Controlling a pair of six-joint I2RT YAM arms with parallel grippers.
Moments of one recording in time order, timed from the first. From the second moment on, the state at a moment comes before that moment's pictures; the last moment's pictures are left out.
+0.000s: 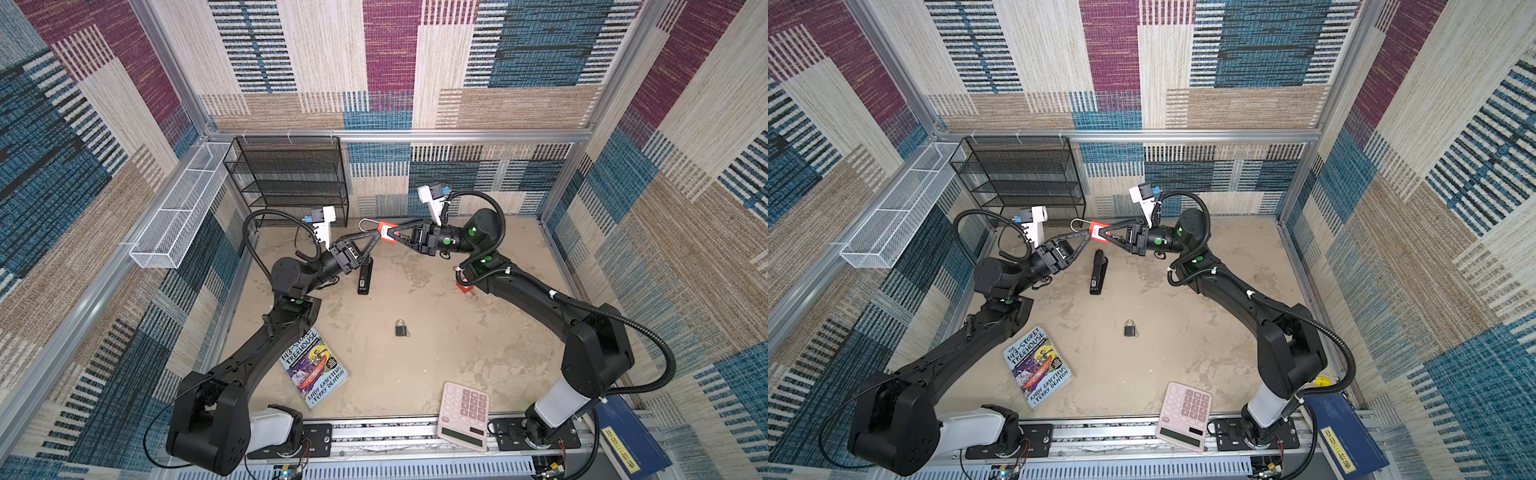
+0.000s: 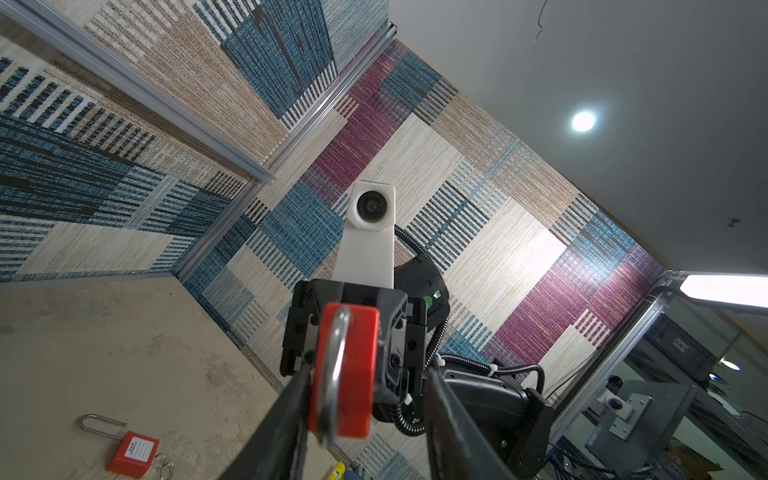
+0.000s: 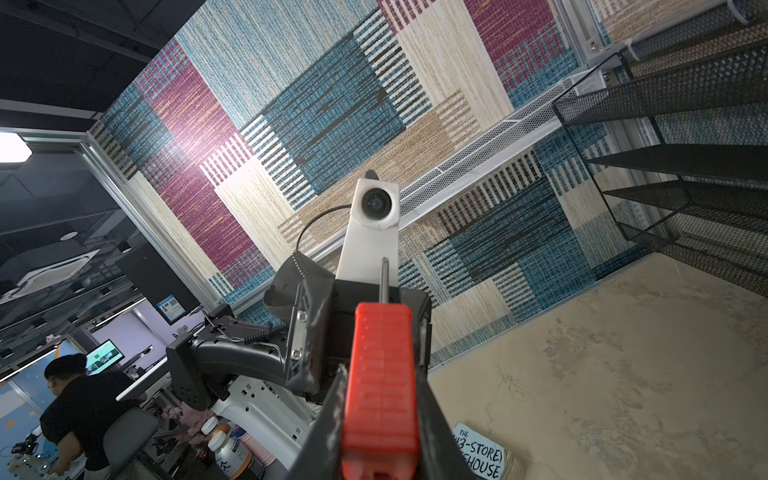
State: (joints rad) left arm -0.31 1.29 0.85 0.99 0.76 -1.15; right arm 0.53 1.66 1.33 0.69 -0.98 0.89
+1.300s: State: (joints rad) left arm -0.30 1.32 0.86 1.03 0.77 -1.17; right arm 0.51 1.58 1.28 0.59 -0.99 0.84
